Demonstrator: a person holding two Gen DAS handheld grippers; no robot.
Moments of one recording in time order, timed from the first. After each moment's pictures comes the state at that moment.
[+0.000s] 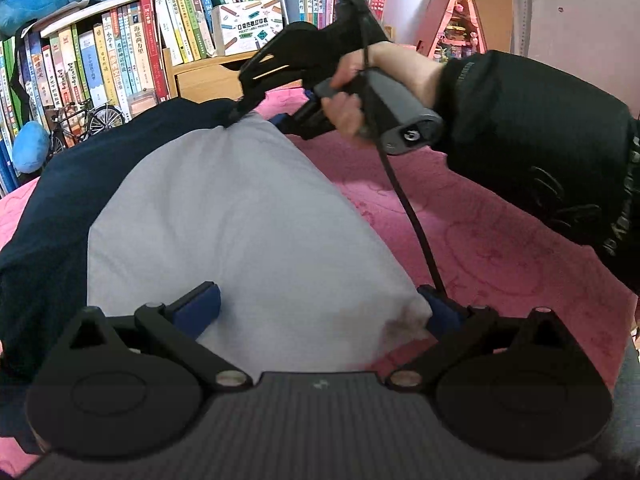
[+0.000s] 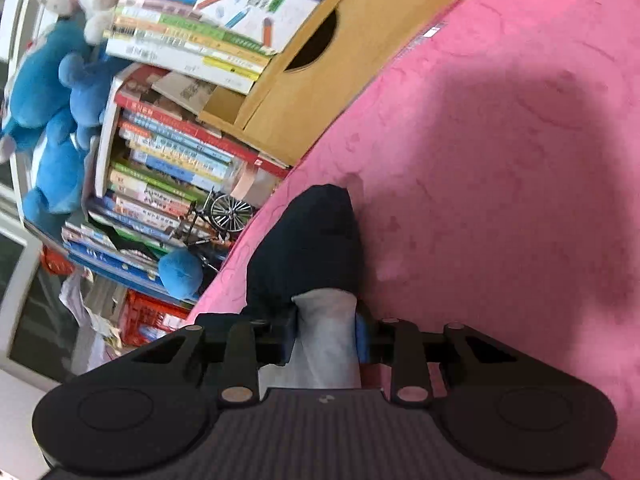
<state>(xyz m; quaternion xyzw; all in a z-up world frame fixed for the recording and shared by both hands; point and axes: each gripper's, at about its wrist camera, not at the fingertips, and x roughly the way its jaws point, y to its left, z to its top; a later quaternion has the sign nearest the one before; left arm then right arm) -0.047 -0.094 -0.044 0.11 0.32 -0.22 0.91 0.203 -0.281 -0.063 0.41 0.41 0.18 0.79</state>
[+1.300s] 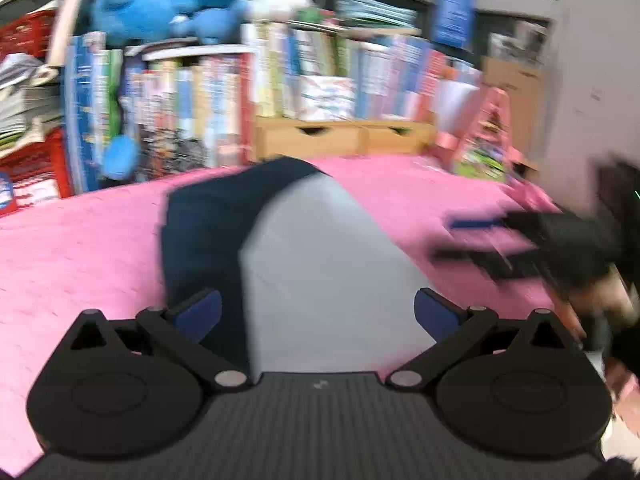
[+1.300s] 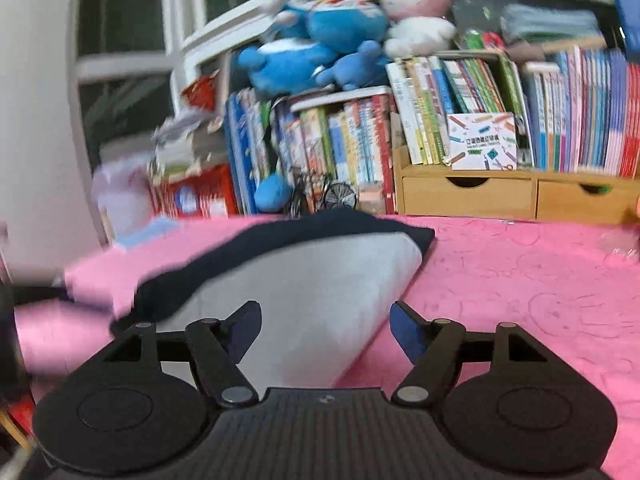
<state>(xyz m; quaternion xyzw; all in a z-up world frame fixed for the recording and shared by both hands) -0.083 0.000 0.043 0.02 0.27 -0.18 0.95 -0.069 -0.252 0.027 0.01 0.21 0.26 0.94</state>
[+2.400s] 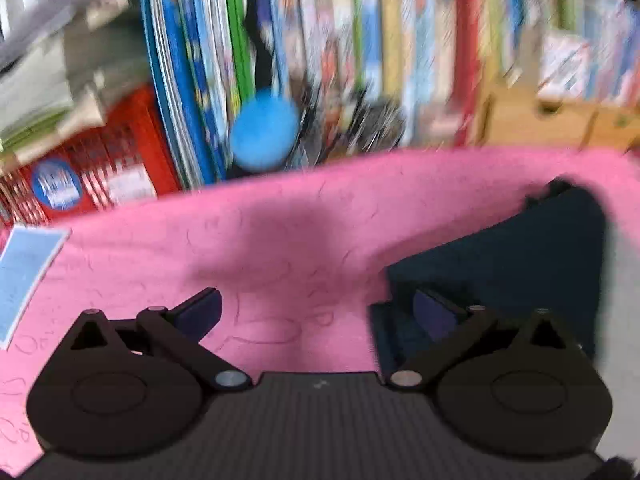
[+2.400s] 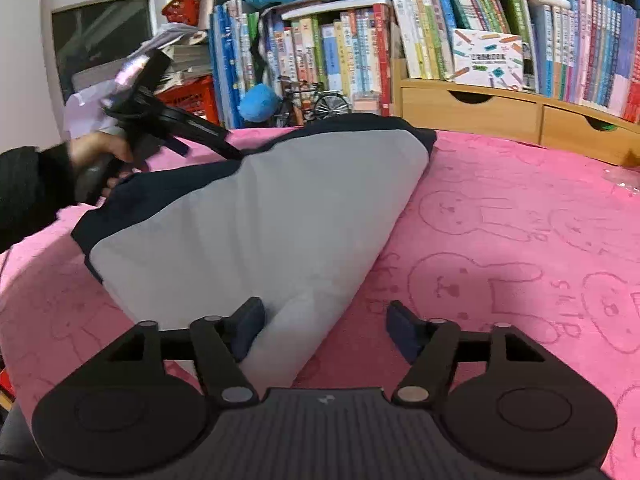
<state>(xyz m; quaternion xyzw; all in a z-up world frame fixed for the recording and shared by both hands) 0.136 0.073 0.030 0.04 0.36 -0.01 0.93 -0.057 -0.221 -0.012 -0.01 0.32 0.22 0.92</state>
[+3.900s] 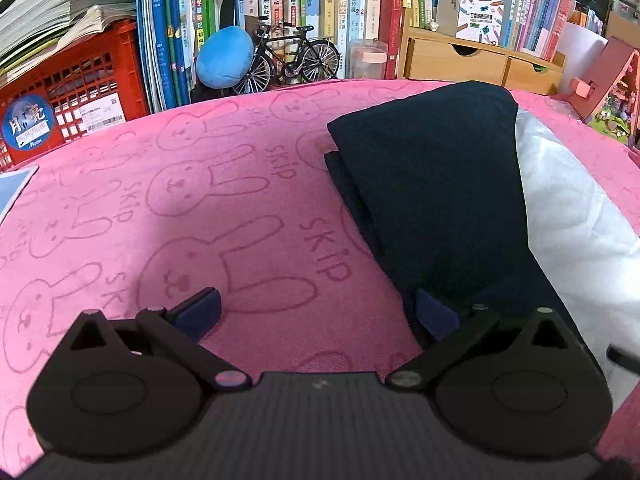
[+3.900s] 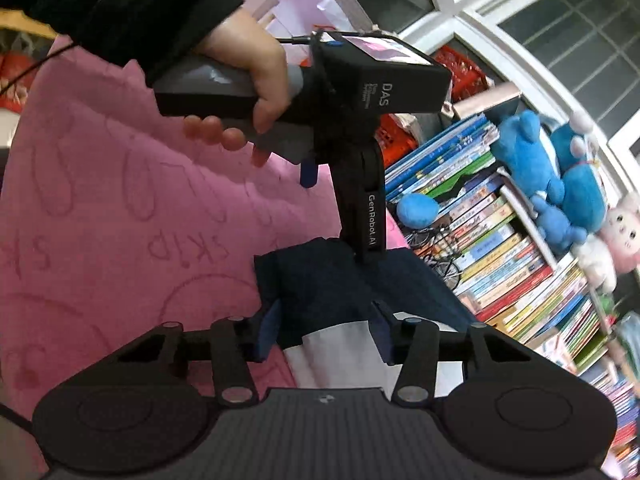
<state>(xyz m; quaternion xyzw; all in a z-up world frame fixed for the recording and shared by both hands) 0.057 0.122 -0.003 0.04 0.40 -0.11 0.91 -0.151 -0.016 -0.034 -0.46 0.09 0.26 0.84</state>
